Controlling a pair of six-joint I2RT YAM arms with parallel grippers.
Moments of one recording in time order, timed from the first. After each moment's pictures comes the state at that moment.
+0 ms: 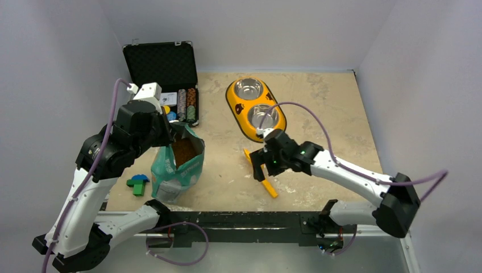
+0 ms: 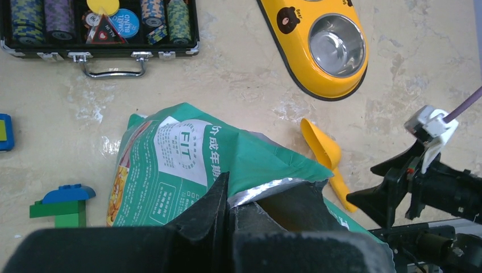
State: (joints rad) left arm -0.57 0.96 1.54 -1.21 -0.29 -0.53; right arm 0.92 1.29 0.94 -0.69 0.02 0.42
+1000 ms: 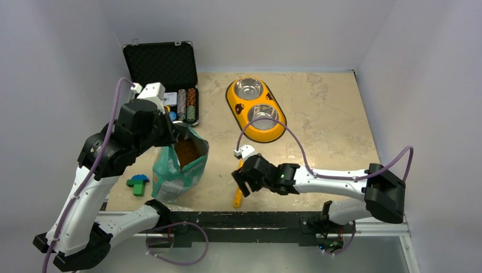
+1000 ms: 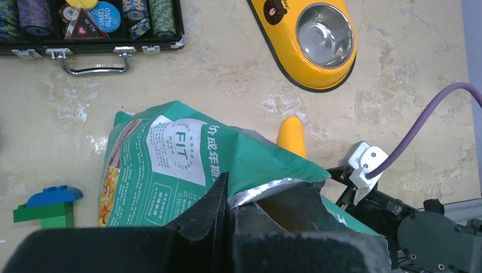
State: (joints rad) left arm -0.57 0.98 1.54 -1.20 -0.23 -0.54; right arm 1.16 1.35 0.77 -0.33 0.25 0.45
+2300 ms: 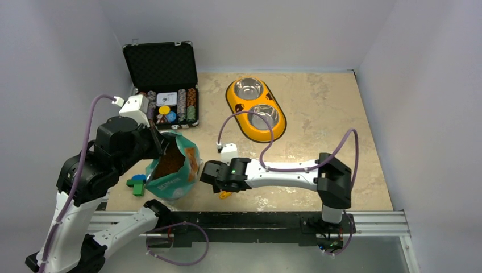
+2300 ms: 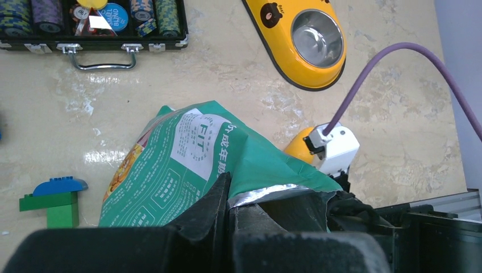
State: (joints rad) left arm -0.57 0.82 1.51 -1.25 -0.24 -0.54; right arm 1.34 1.76 1.35 -0.90 0.50 1.10
